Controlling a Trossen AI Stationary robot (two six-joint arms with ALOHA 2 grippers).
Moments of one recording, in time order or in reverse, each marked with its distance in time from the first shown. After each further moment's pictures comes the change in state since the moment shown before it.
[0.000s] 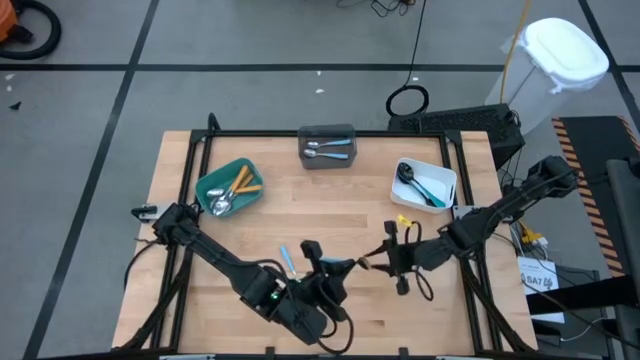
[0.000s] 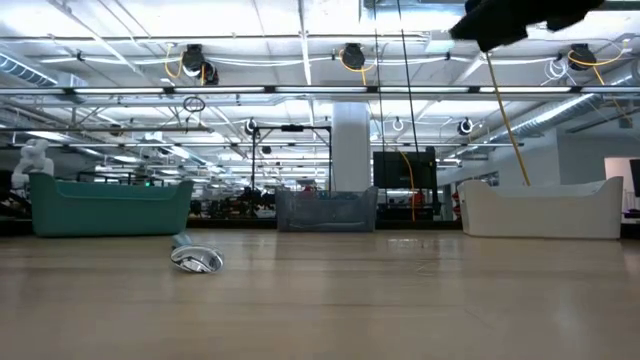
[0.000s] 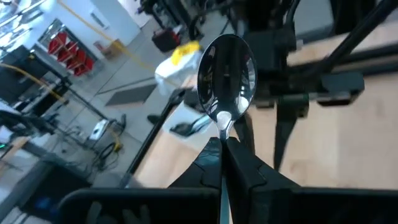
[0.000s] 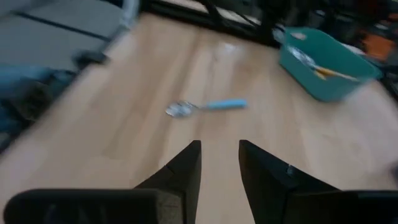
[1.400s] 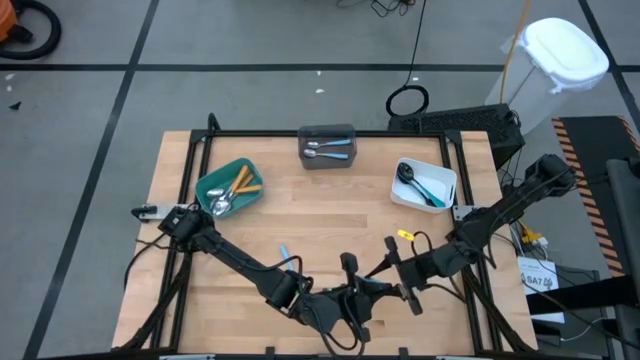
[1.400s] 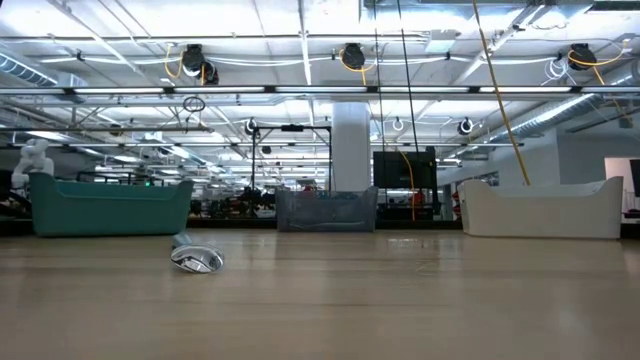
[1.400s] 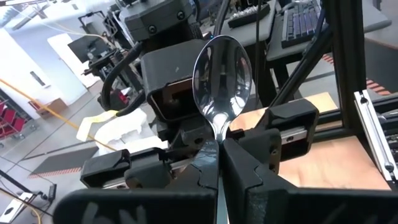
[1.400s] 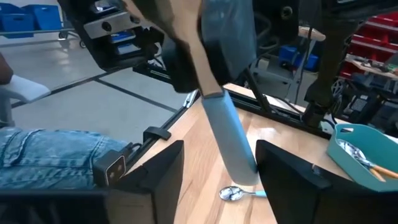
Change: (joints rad) left arm 0.052 0.129 0.000 0.610 0.303 0.365; right arm 0.106 0.014 -0.001 0.334 -0.115 -0.134
